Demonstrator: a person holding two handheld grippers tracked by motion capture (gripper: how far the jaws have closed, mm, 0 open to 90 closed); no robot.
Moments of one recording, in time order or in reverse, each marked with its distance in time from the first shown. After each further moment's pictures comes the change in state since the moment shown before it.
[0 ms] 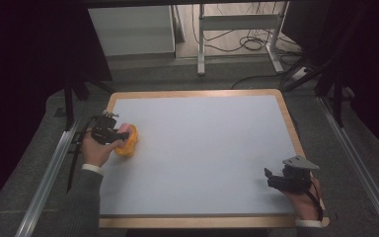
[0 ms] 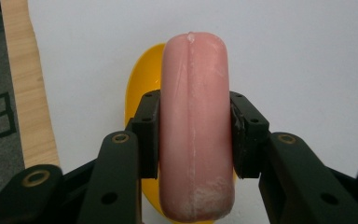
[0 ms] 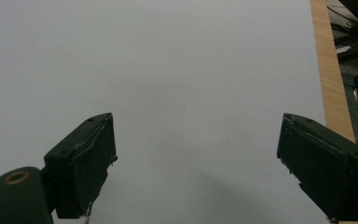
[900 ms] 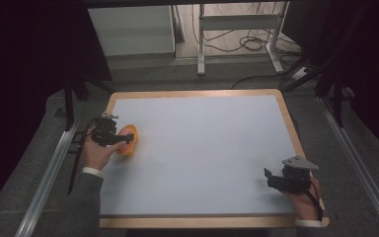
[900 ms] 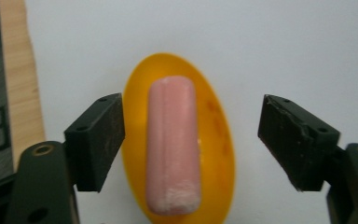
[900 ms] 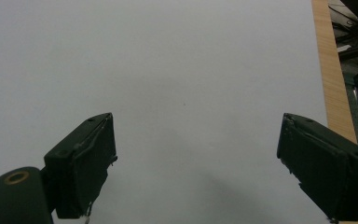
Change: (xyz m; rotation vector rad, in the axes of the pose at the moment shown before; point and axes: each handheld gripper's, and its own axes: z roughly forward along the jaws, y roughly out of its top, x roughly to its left) left arm -0.002 -0.006 0.000 -0.083 -0.016 0.009; right arm 0.001 0.000 0.001 0.006 -0.002 -0.003
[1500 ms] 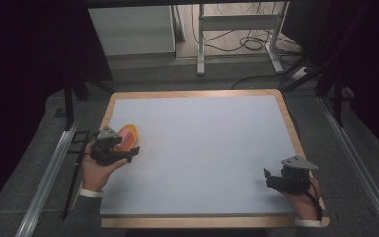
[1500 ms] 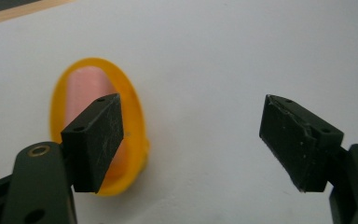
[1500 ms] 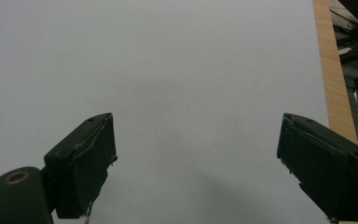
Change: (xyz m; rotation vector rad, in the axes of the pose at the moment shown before) left arm -0.039 -0.039 -0.036 -0.143 -0.122 0.117; right arm 0.002 0.002 -0.001 -0.007 0.004 -0.005
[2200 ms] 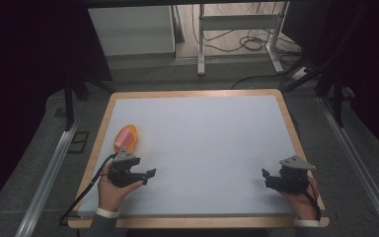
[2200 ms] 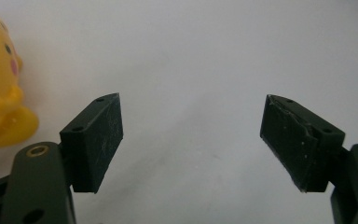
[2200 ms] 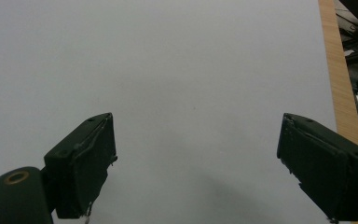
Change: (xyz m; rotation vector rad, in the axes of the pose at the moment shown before) left arm -0.048 -0.046 0.027 0.044 -0.129 -0.015; right arm 0.004 0.000 0.002 0.000 0.007 -0.014
